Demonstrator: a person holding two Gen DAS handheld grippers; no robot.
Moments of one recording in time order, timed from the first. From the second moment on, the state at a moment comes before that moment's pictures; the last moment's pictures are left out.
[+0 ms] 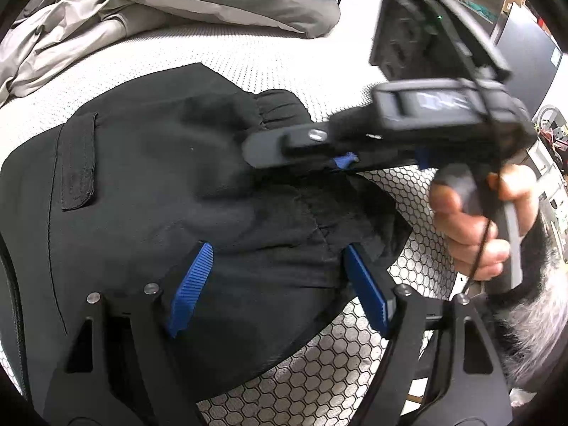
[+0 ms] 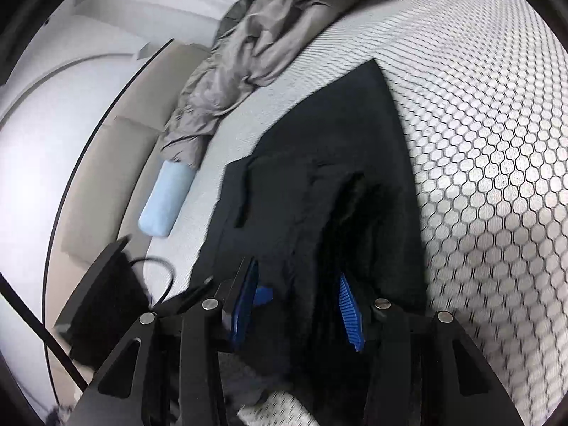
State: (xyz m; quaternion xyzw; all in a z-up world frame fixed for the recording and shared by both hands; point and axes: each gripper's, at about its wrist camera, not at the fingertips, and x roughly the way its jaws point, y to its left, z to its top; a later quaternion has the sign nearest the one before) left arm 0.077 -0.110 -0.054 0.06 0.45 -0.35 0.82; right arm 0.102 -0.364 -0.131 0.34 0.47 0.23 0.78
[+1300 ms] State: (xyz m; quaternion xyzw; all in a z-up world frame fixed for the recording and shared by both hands) left arm 0.085 -0.112 -0.052 0.05 0.44 -0.35 0.82; right arm 0.065 -0.371 -0.137 0.32 0.49 0.30 0.75
